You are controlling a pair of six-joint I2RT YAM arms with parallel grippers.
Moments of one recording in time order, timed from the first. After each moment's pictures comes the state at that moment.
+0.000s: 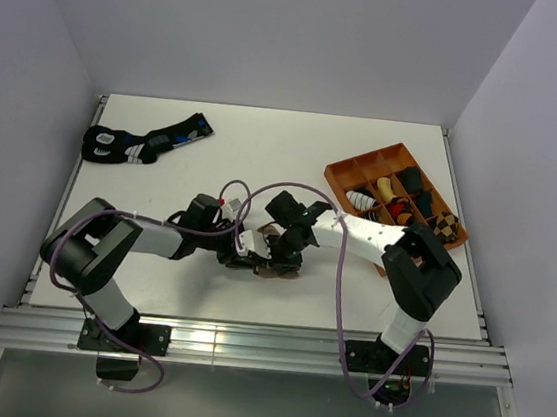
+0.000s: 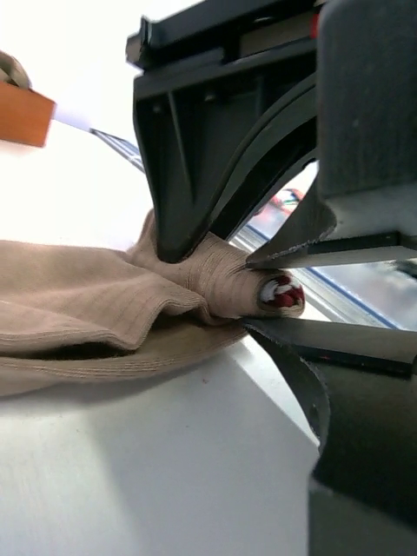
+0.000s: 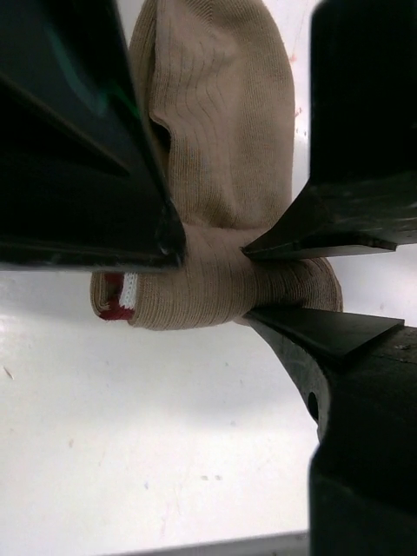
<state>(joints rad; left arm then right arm) -0.55 1.66 0.55 0.34 0.72 -0.99 0.82 1.72 1.07 -0.65 -0.39 -0.91</state>
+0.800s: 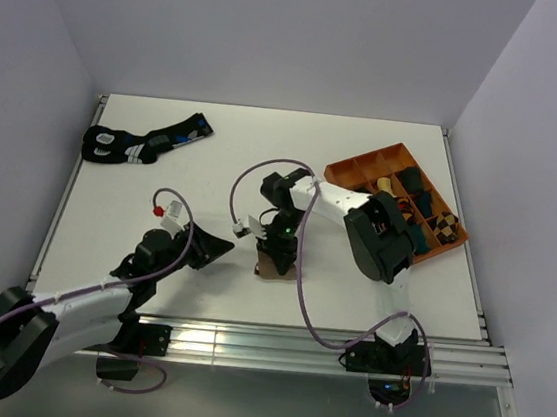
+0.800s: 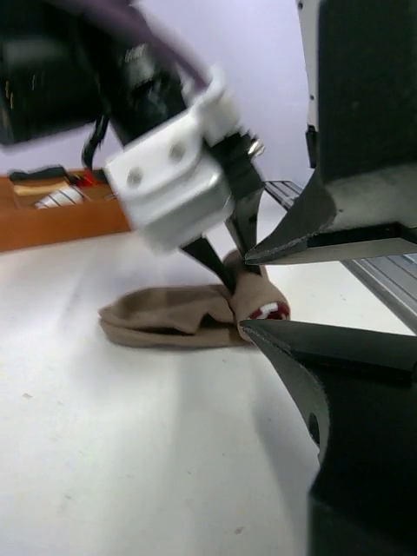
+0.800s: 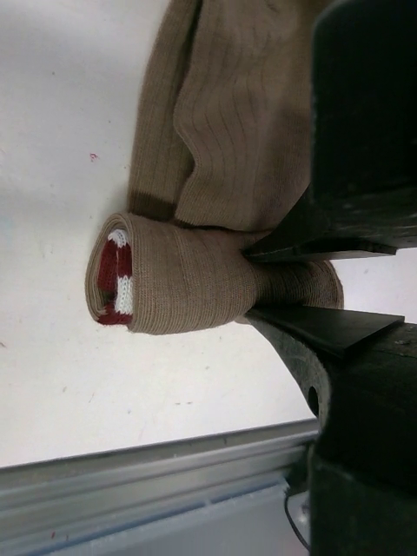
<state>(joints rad) -0.56 1.00 0.09 0.60 0.19 -1.17 0.73 2.06 1.47 -1.14 -0.58 -0.95</state>
